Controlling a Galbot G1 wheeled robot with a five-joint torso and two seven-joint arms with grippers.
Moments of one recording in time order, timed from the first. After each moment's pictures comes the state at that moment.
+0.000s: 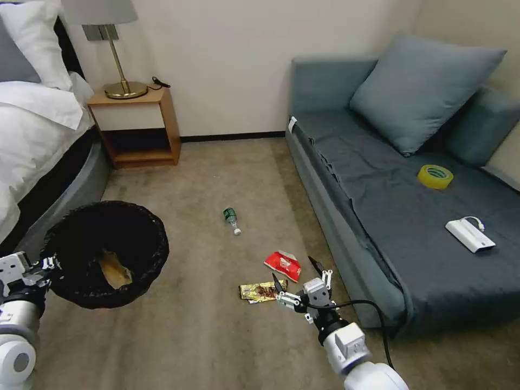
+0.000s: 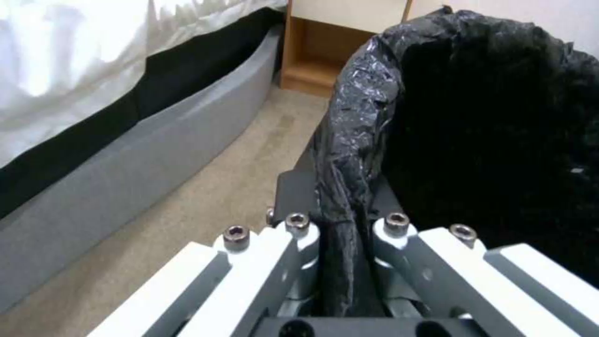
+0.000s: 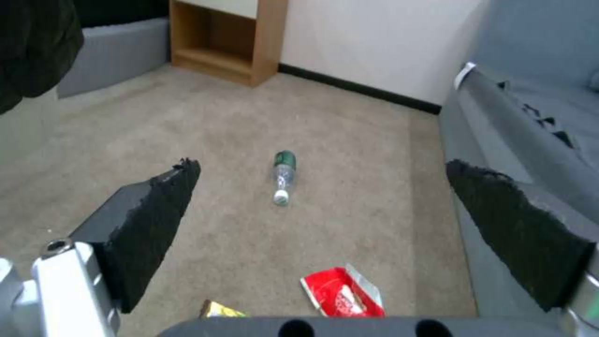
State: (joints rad) left arm 1.54 -1.23 -1.08 -2.13 -0.68 0.45 -0.18; right arm -1.47 1.09 0.07 2.14 0.07 -0.15 0.18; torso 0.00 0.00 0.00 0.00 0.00
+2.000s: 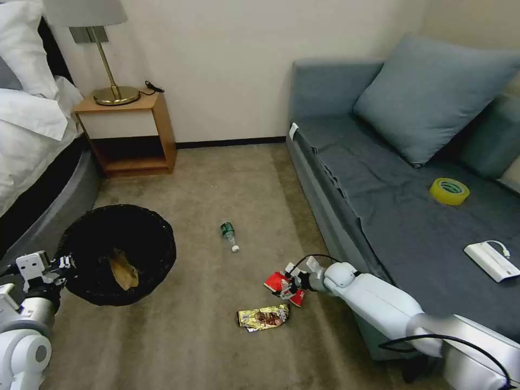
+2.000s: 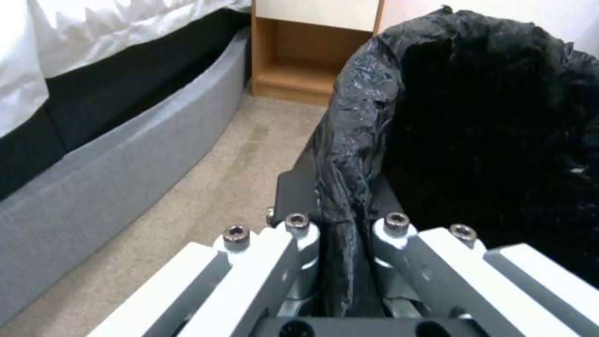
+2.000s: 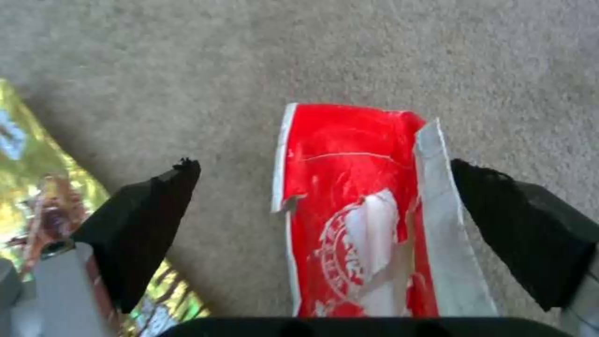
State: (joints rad) left arm 1.50 -1.23 -1.02 -2.03 -0.57 0.38 -0.07; right arm -0.40 1.22 -0.62 0.69 0.51 -0.14 -0.52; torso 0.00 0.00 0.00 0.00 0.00
